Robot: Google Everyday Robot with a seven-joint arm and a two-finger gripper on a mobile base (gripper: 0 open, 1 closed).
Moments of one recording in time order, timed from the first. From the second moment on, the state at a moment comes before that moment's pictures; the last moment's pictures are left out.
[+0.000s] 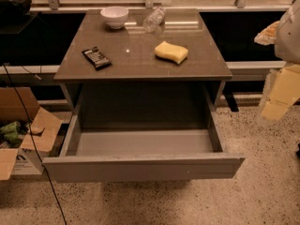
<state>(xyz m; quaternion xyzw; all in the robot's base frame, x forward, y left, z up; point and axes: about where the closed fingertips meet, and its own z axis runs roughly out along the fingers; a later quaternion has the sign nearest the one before) 0.438 -0.214 0.987 -0.60 0.78 -0.05 0.18</state>
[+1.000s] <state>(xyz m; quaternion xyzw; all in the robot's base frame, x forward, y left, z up) 0.464 -0.146 0.979 -0.62 0.75 0.01 0.23</state>
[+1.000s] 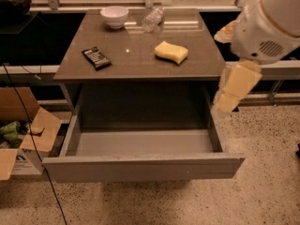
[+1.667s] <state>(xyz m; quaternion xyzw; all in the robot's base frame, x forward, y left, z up) 0.512 -0.069 0.975 -0.64 0.70 0.09 0.28</state>
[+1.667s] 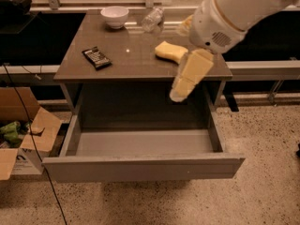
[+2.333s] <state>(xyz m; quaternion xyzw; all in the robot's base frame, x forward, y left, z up) 0.548 -0.025 0.973 -0.65 0.68 0.11 0.30</state>
